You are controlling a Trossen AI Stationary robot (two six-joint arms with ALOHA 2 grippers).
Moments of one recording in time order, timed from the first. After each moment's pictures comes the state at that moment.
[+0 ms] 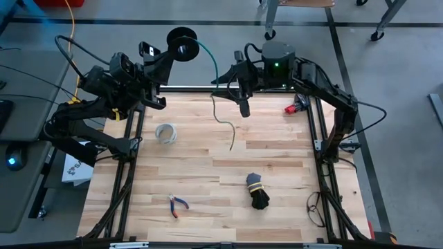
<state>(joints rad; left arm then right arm) 0.02 1.22 1.48 0.54 -0.20 0.11 -0.17 1.80 2.34 -0.75 -0.24 -0.23</state>
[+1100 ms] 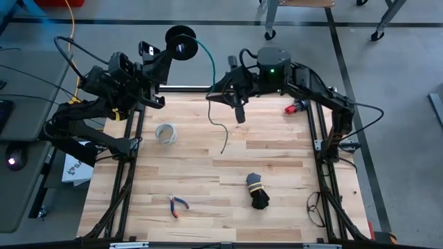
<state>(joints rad) 0.02 1.23 1.48 0.58 -0.20 0.09 -0.13 1.83 2.34 -0.68 -0.24 -0.22</state>
